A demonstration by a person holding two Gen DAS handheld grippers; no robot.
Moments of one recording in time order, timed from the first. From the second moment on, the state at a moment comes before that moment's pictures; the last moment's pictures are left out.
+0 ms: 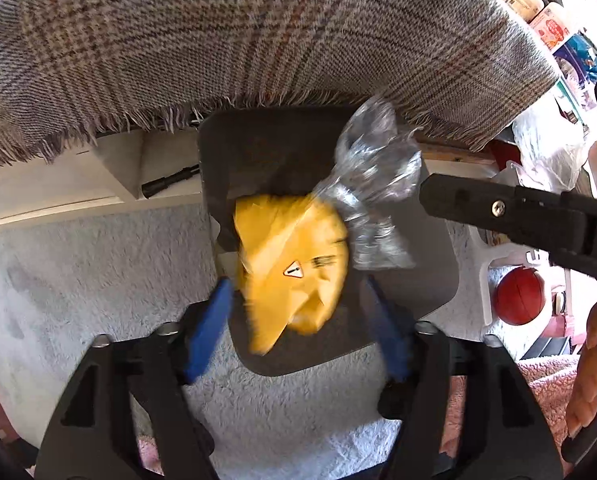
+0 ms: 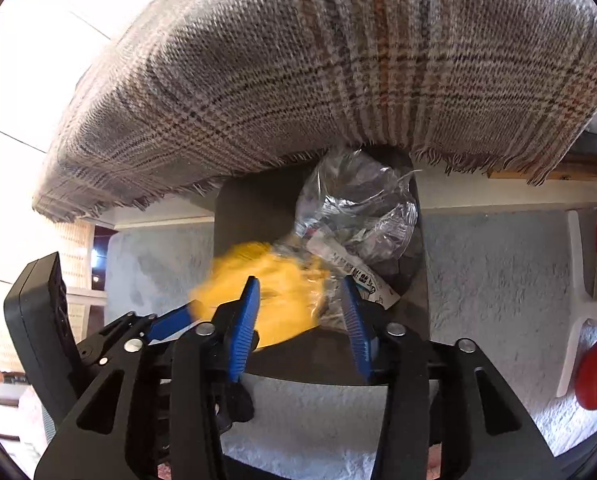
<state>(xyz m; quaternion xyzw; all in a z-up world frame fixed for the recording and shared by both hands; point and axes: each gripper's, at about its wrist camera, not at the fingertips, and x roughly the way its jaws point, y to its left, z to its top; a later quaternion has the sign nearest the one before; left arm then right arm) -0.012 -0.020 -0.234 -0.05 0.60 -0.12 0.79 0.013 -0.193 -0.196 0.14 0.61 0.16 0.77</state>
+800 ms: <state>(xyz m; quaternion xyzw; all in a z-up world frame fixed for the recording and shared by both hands) -0.037 0.004 -0.099 -0.04 0.51 -0.11 0.85 -0.018 -0.234 -0.089 0.13 0.52 0.11 0.84</state>
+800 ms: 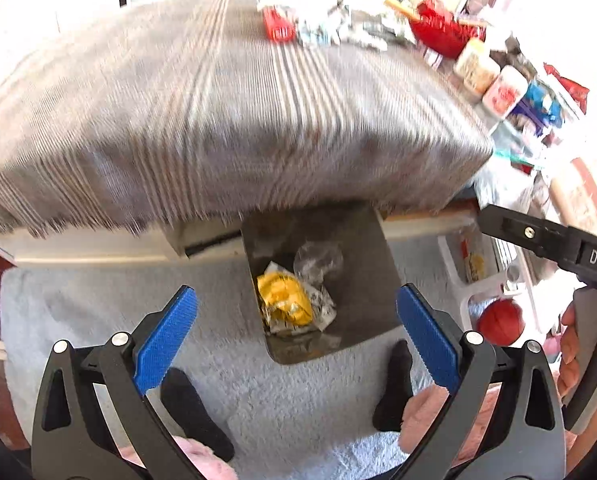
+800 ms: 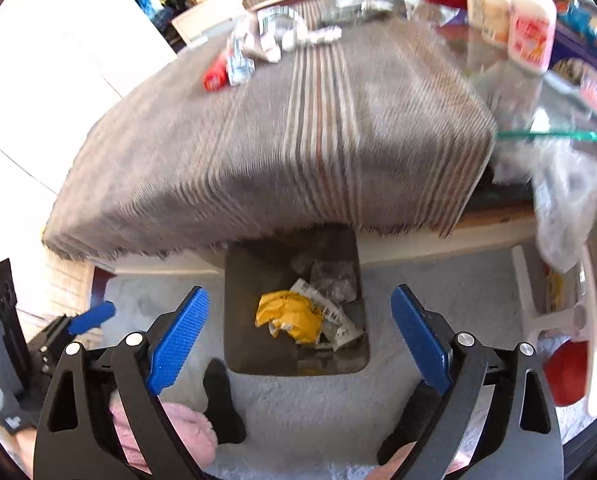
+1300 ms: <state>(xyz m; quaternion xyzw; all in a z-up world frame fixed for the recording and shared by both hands) 0.067 0.022 -0.030 -0.03 0.48 -0.07 0.88 0.064 -0.251 -0.026 0.10 0.48 0.10 0.87</state>
